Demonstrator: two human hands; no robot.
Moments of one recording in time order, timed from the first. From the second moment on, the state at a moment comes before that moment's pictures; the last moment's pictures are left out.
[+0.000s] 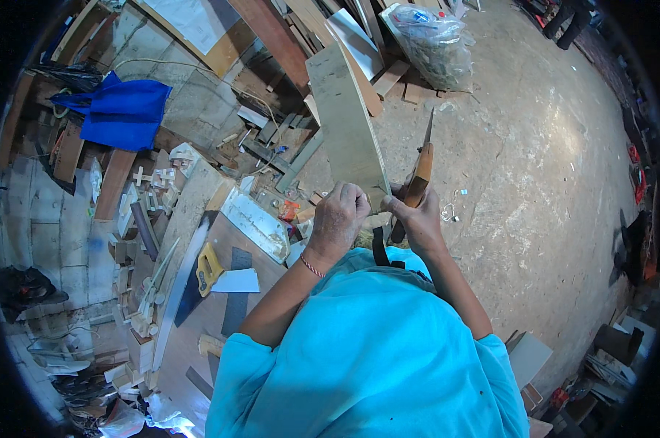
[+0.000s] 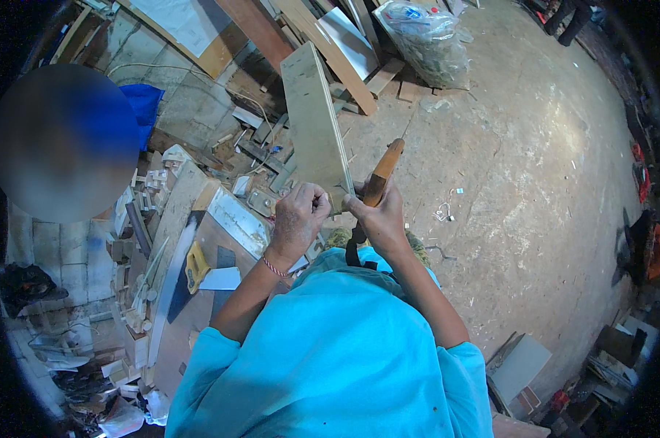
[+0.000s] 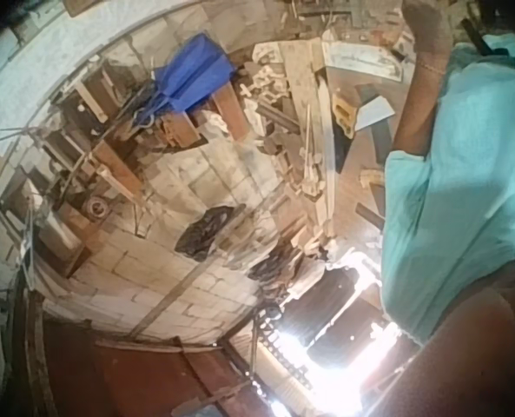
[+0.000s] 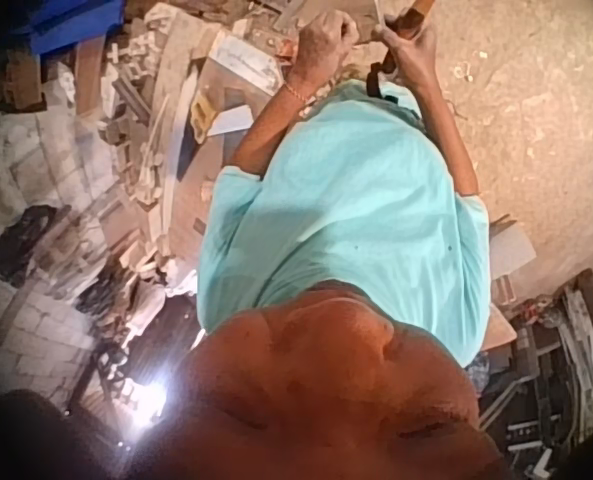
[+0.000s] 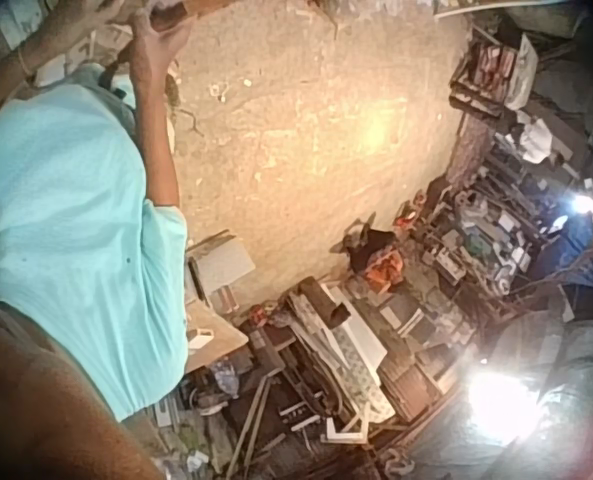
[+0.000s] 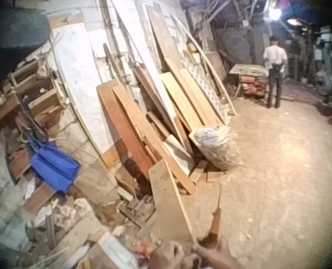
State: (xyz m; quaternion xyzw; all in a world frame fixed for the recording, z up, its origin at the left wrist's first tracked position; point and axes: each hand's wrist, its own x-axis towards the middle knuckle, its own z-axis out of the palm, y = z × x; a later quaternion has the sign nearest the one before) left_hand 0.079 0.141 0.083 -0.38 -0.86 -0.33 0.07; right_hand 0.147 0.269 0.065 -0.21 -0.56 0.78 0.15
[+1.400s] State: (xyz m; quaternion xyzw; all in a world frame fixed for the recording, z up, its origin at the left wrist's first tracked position) left_hand 0.063 0.124 0.120 -0.46 -0.83 -0.30 -0.10; right_hand 0.153 0.277 0.077 -0.22 -0.52 0.82 0.09
